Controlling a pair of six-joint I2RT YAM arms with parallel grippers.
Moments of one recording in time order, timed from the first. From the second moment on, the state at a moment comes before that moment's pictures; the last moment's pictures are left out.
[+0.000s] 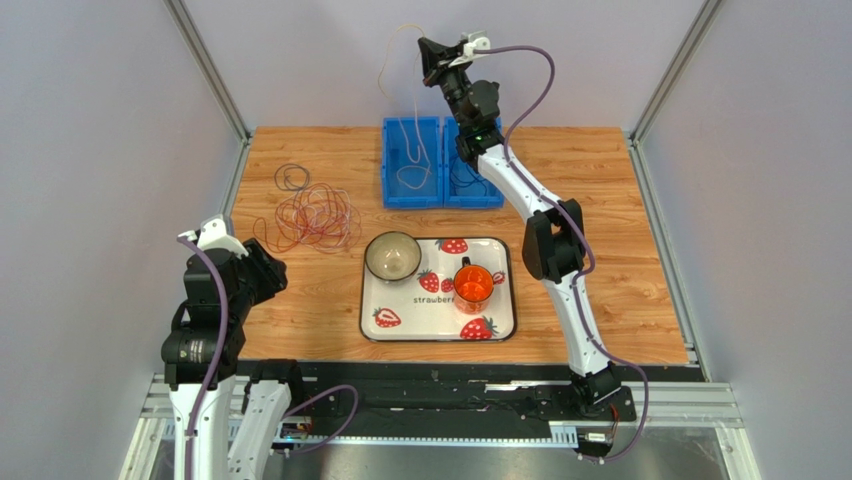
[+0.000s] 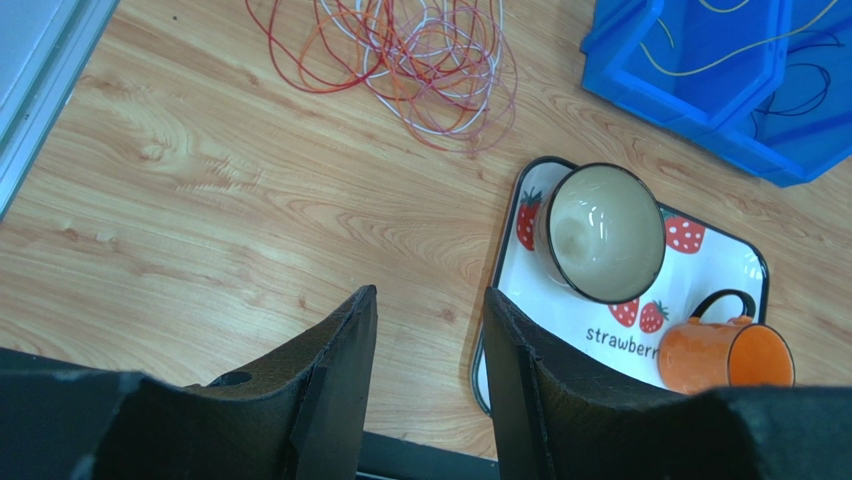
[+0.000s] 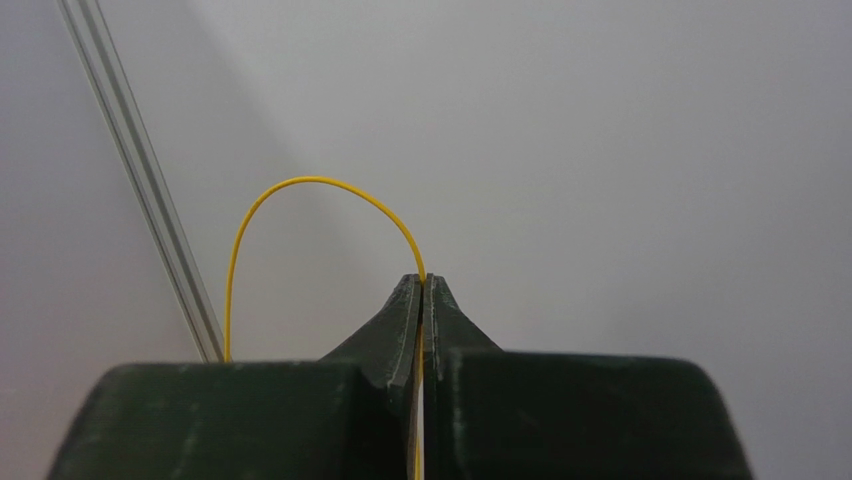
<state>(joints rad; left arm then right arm) 0.02 0.53 0.99 -0.98 -0.05 -0.42 0.47 2.44 2.36 0.68 -0.02 0.21</state>
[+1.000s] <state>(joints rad) 0.02 0.50 0.99 -0.98 -0.05 -0.42 0.55 2.19 1.87 0.31 0.32 0.12</state>
